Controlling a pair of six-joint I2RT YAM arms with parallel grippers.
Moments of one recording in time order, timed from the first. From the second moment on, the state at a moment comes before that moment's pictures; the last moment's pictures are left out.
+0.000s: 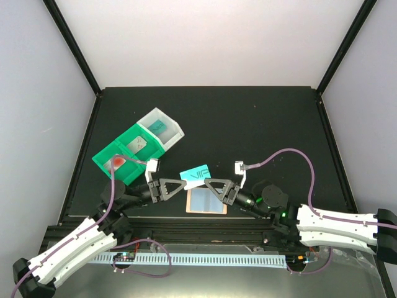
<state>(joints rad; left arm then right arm) -0.75 0.39 0.26 0.26 0.55 -1.23 1.25 0.80 0.34 0.58 0.10 1.12</state>
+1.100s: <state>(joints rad) -0.73 0.49 0.51 -0.21 0.18 -0.99 1.25 0.56 0.35 -0.02 0.14 0.96</state>
